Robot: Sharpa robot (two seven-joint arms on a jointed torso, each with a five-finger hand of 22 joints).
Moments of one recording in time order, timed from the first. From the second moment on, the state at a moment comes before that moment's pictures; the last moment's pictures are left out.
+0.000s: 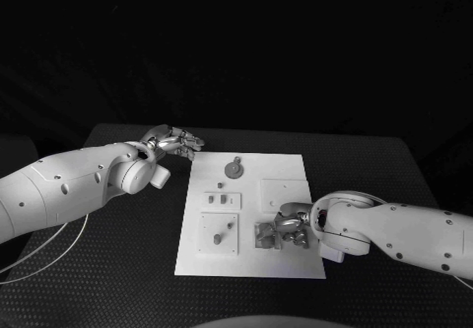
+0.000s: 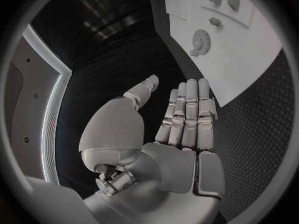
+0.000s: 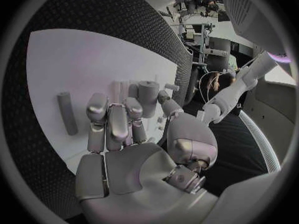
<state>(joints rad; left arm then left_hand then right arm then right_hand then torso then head) 1.28 -0.75 -0.13 1.19 -0.34 -0.22 0.13 1.06 -0.13 0.51 -0.17 0.07 0.85 0.18 0.31 0.46 1.14 0.13 0.07 0.30 0.93 0.05 0.83 0.40 0.05 0.97 -0.05 0.26 1.12 1.18 -0.77 -0.21 1.62 -0.94 0.02 -0.45 0.63 -0.02 0.49 -0.26 0.05 1.06 0.07 0.27 0.65 1.22 -0.04 1.16 1.16 1.34 -0.14 1.44 1.09 0.15 1.16 -0.11 1.20 1.25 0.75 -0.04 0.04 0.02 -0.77</state>
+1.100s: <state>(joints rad) 1.28 -0.75 -0.13 1.19 -0.34 -0.22 0.13 1.06 -0.13 0.51 -0.17 0.07 0.85 0.18 0.31 0.46 1.14 0.13 0.07 0.30 0.93 0.05 0.83 0.40 0.04 0.97 -0.05 0.26 1.12 1.18 -0.79 -0.21 1.63 -0.95 0.01 -0.43 0.45 -0.21 0.52 -0.09 0.11 1.04 0.05 0.24 0.64 1.19 -0.04 1.12 1.13 1.32 -0.11 1.42 1.06 0.17 1.16 -0.11 1.18 1.23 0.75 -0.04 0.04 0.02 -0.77</state>
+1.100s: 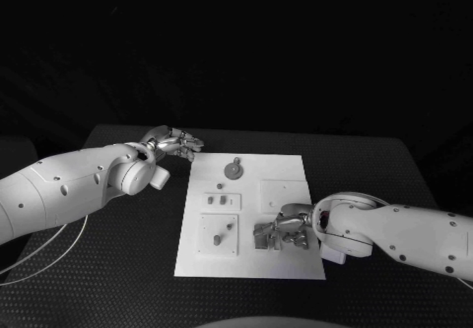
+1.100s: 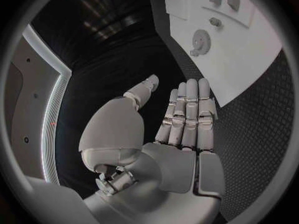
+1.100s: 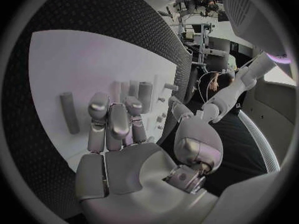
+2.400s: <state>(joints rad) 1.28 -0.75 -0.13 1.19 -0.34 -0.22 0.13 1.06 -0.13 0.51 -0.17 0.07 0.85 0.18 0.31 0.46 1.14 0.13 0.07 0.30 0.93 0.05 0.83 0.41 0.05 0.97 -0.05 0.26 1.12 1.26 -1.01 -0.21 1.63 -1.00 0.11 -0.45 0.80 -0.05 0.55 -0.25 0.38 1.03 0.07 0.25 0.64 1.20 -0.03 1.14 1.15 1.34 -0.13 1.44 1.05 0.18 1.17 -0.10 1.20 1.25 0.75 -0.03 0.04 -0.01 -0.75</state>
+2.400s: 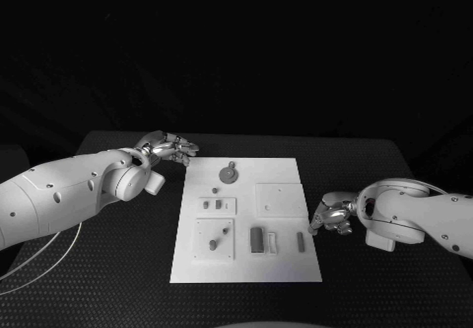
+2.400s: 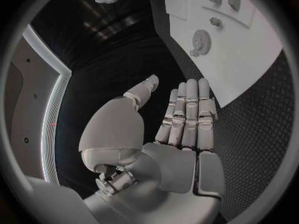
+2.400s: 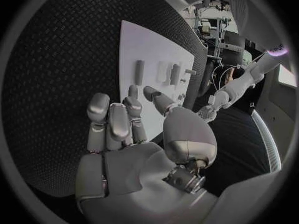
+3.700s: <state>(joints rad) 1.28 -0.76 -0.13 1.19 -0.34 -0.21 0.13 1.06 -0.13 0.50 -0.16 0.07 0.85 0.18 0.31 0.46 1.14 0.13 0.07 0.30 0.93 0.05 0.82 0.41 0.04 0.97 -0.05 0.26 1.12 1.17 -0.88 -0.20 1.61 -1.24 0.08 -0.49 0.75 -0.16 0.59 -0.11 0.38 1.10 0.04 0.34 0.64 1.21 -0.03 1.14 1.15 1.34 -0.13 1.44 1.05 0.18 1.18 -0.10 1.19 1.26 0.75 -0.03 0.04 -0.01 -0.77</state>
